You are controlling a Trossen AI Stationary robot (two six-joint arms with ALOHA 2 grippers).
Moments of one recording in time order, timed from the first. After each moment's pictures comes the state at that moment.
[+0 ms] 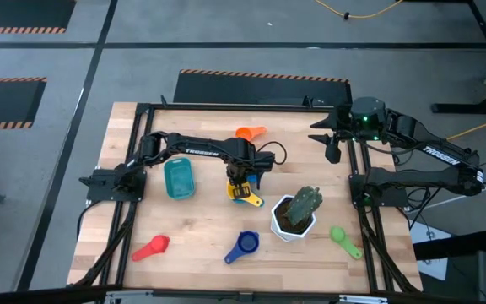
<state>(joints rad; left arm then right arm) 0.06 2.17 1.87 -1.25 0.02 -0.21 -0.40 0.86 1.04 -0.73 -0.08 -0.16</state>
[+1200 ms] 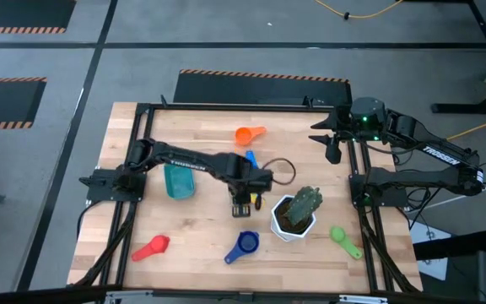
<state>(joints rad) -0.11 2.07 1.87 -1.09 0.02 -0.17 -0.40 0.86 1.04 -0.75 -0.08 -0.16</state>
